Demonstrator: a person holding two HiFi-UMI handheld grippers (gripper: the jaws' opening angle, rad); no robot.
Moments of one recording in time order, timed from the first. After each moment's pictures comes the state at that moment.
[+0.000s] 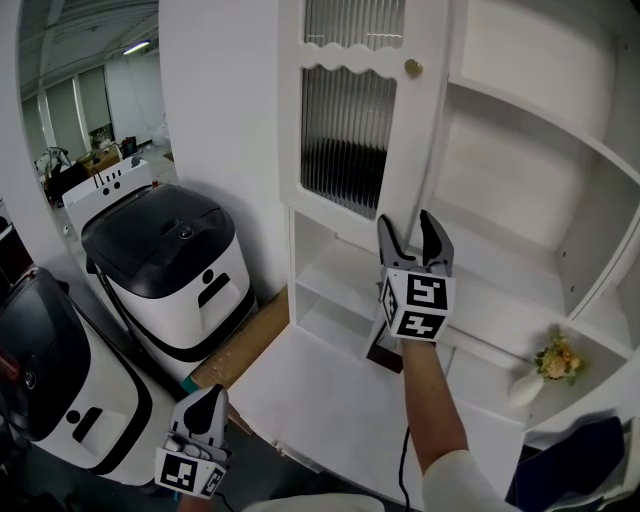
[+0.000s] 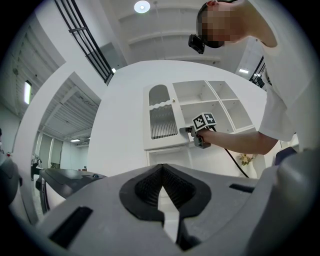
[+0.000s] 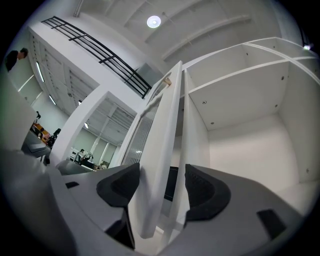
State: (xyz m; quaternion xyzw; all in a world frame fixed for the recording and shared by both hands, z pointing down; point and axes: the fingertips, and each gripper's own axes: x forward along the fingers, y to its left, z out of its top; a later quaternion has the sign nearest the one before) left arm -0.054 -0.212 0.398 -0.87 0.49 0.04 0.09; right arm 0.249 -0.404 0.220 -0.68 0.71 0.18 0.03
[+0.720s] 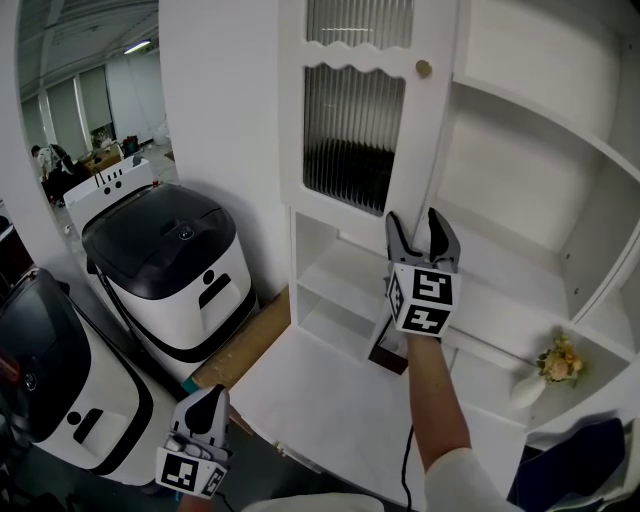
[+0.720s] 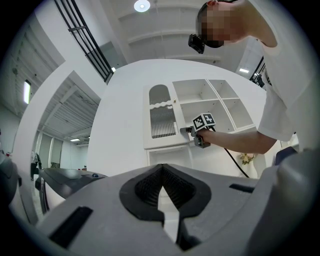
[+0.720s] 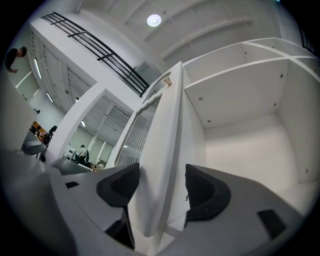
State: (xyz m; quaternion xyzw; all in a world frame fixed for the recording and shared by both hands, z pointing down) left arm -0.057 -0.221 0.401 -0.87 0.49 0.04 0.09; right arm 0.259 -0.418 0.220 -0.69 0.70 0.18 0.03
